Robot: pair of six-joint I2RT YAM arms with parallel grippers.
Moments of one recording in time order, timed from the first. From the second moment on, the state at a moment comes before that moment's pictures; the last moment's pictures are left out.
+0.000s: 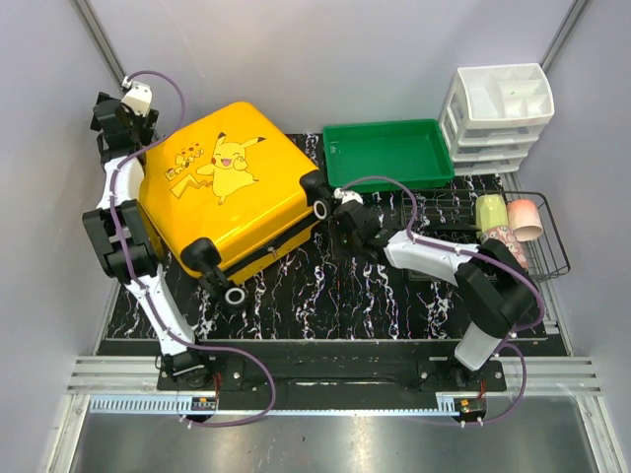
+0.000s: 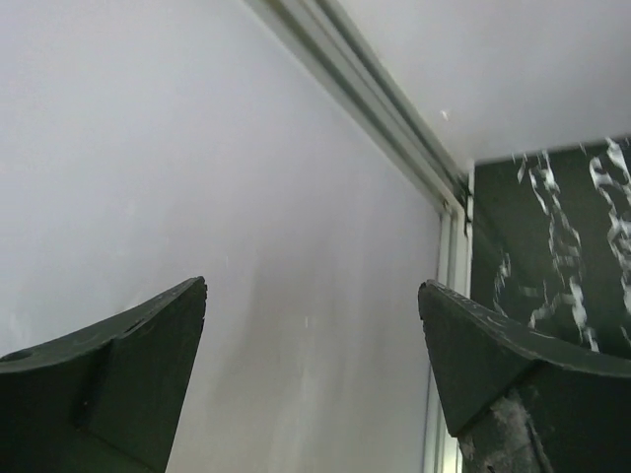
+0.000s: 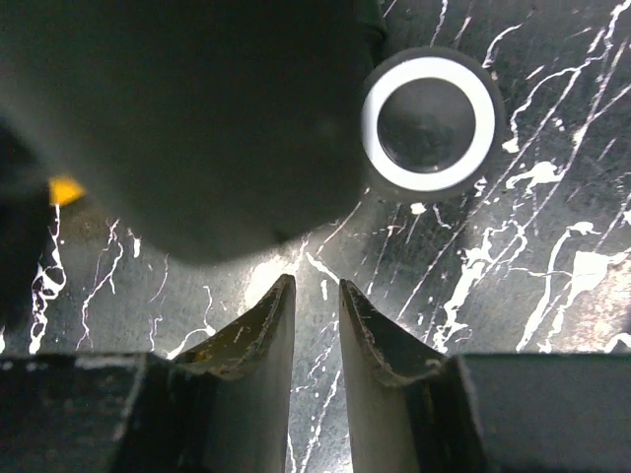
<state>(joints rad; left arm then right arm) 0.32 2.16 1.89 0.12 -0.02 0.63 0.76 1.70 1.04 -0.13 0.09 0.52</state>
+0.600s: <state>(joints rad) 0.41 1.58 1.40 -0.27 0.06 0.52 0.70 1.60 1.00 -0.17 0.15 0.44</state>
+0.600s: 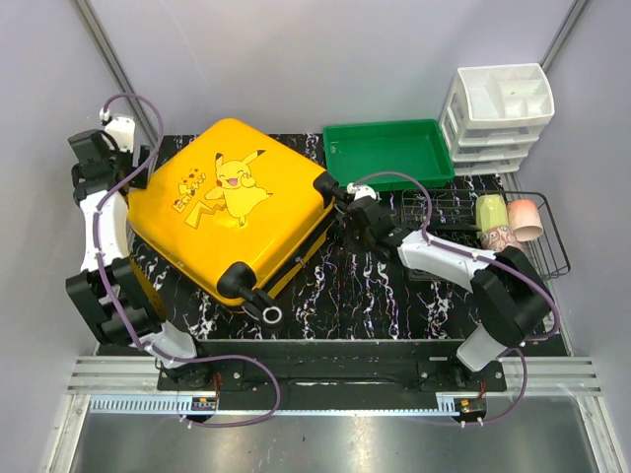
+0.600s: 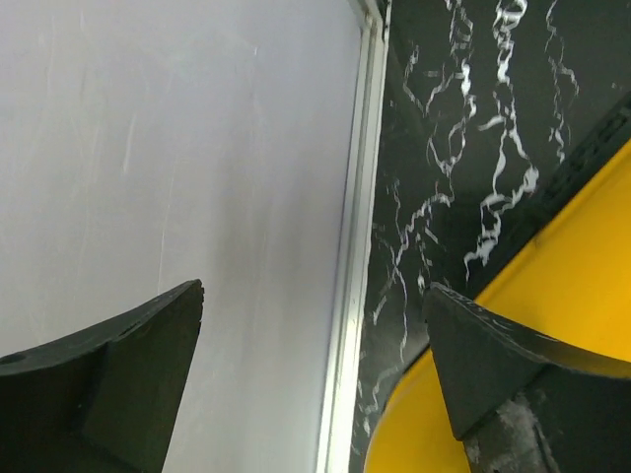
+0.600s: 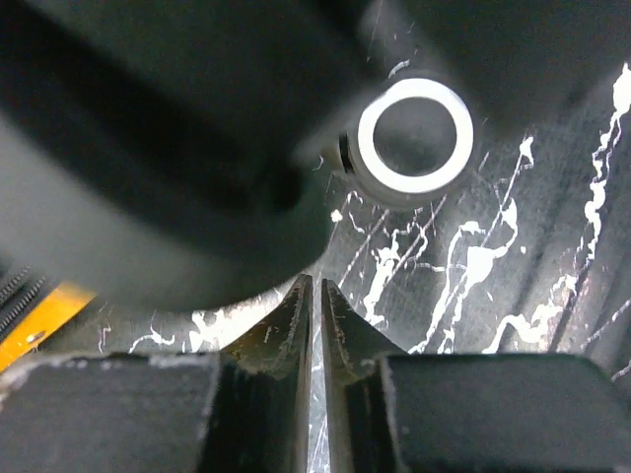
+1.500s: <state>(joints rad) 0.52 1.07 1.16 -0.54 0.37 0.17 0.71 2.19 1.62 0.04 0.12 0.39</state>
